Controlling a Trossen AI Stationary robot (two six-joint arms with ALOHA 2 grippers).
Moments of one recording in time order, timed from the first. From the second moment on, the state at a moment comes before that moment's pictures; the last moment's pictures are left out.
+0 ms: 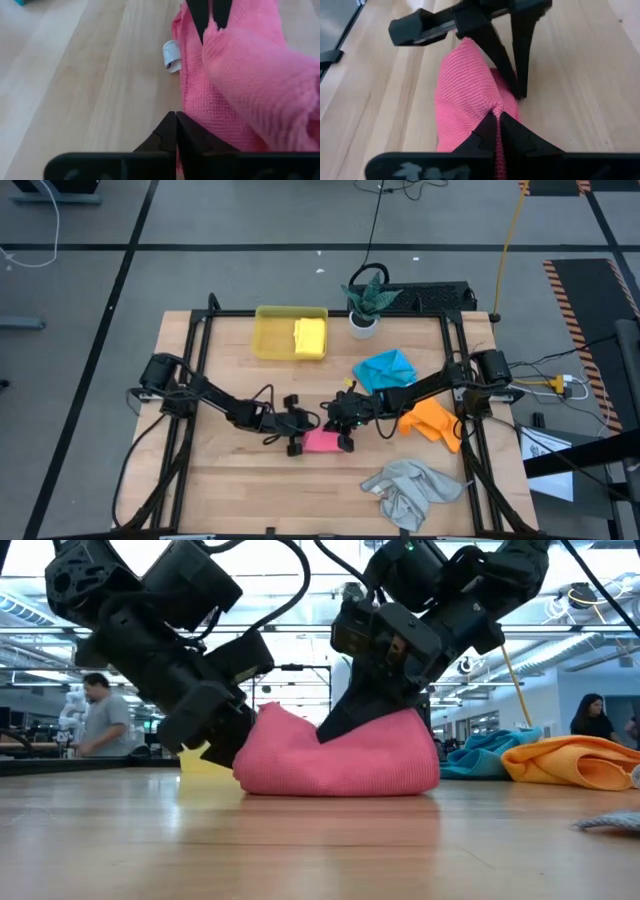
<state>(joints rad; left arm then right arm) -0.24 1.82 0.70 0.39 -0.27 -0.18 0.11 1.83 0.86 0.30 -0.10 0.28</state>
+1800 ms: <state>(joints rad) -0.28 1.72 0.70 0.28 -0.37 -0.40 0.11 1.66 0.86 0.12 0.13 0.22</state>
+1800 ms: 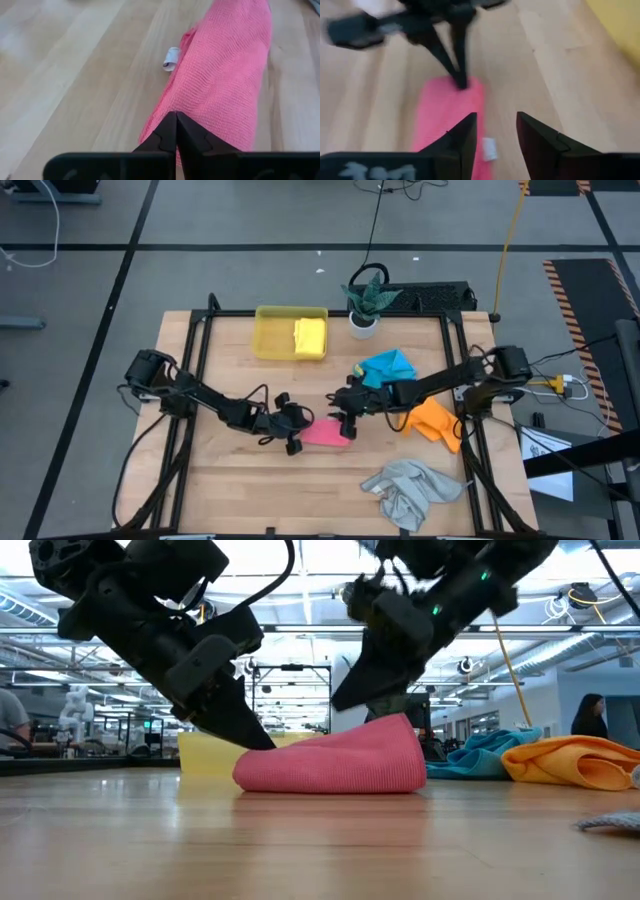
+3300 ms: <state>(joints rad) -0.25 1.61 0.70 0.29 -0.38 -0.32 0.23 1.69 0.61 0.55 0.24 0.25</state>
